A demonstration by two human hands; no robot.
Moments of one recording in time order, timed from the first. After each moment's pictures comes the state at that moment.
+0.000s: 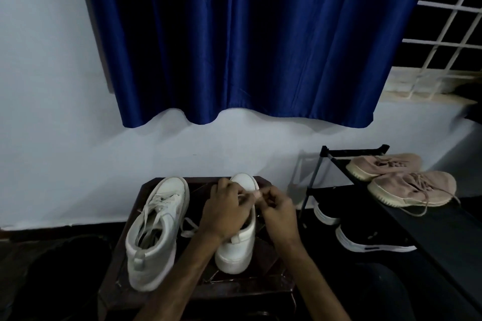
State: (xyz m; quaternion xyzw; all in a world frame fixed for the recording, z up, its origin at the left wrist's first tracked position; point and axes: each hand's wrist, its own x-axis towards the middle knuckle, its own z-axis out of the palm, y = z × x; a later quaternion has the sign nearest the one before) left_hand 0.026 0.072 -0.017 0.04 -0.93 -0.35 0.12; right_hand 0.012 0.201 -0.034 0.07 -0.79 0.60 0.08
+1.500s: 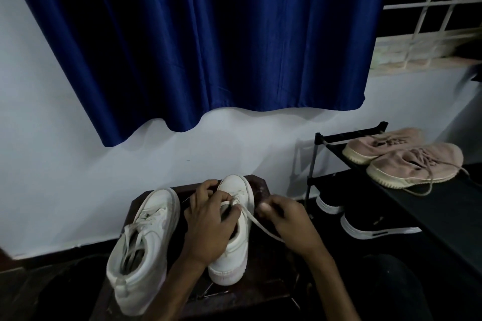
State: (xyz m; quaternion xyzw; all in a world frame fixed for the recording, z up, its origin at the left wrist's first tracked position) left_hand 0.035 0.070 -0.033 0.01 -0.92 -0.34 0.20; right_hand 0.003 0.255 -0.044 0.17 -0.86 0.49 0.04
